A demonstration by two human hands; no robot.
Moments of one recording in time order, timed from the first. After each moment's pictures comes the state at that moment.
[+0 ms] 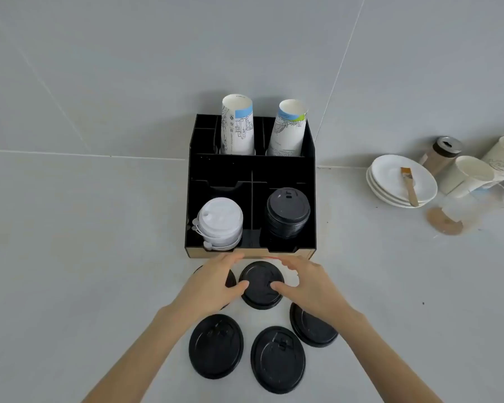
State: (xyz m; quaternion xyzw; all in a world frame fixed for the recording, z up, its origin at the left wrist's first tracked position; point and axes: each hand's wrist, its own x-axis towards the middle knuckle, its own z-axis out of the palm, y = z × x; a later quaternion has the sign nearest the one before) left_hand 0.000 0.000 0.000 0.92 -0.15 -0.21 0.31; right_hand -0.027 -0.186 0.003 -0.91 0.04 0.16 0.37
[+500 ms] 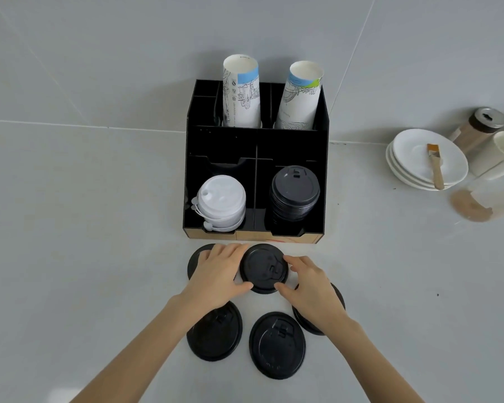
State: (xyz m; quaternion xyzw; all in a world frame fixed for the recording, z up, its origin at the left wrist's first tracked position) left_hand 0.004 -0.015 -0.030 0.95 -0.18 -0.23 0.14; right_hand -0.034 -0.187 -0.036 -0.92 0.07 0.18 0.35
